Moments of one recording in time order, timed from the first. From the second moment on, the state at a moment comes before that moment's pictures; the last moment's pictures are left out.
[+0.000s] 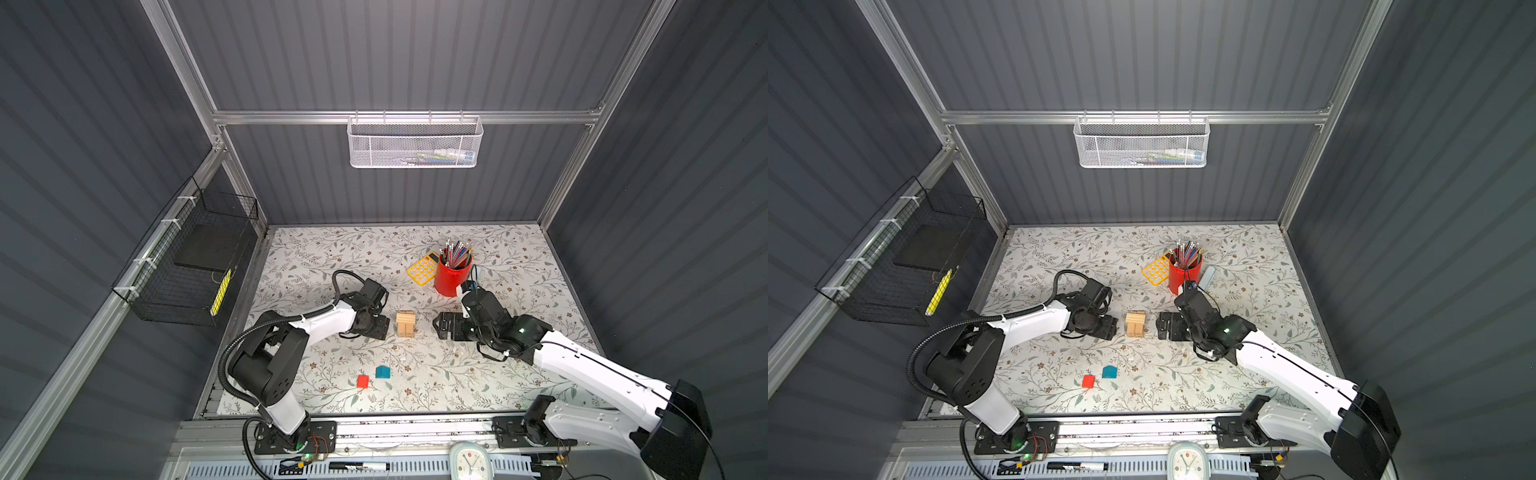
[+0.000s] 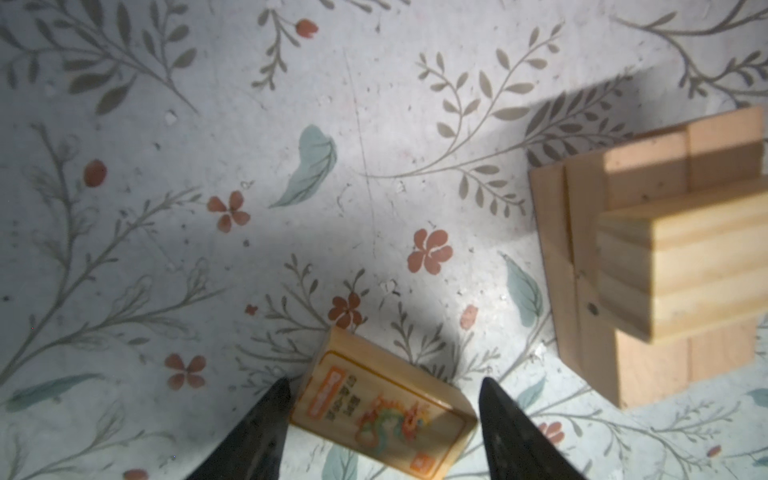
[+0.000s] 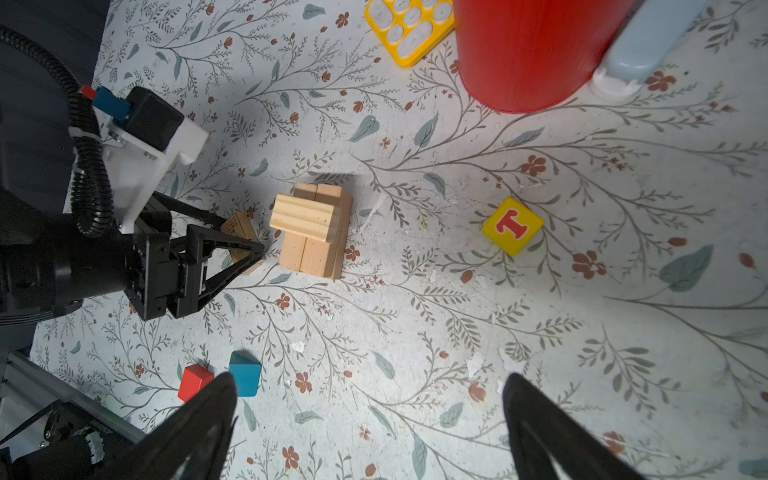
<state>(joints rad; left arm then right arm) -0.63 1.66 0.94 -0.51 0.04 -0.29 0.75 1.11 0.80 -0.54 0.07 0.67</state>
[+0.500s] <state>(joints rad) -0.68 1.61 0.93 -0.59 -0.01 -0.29 0.75 1.15 0.80 -0.54 0.07 0.67</state>
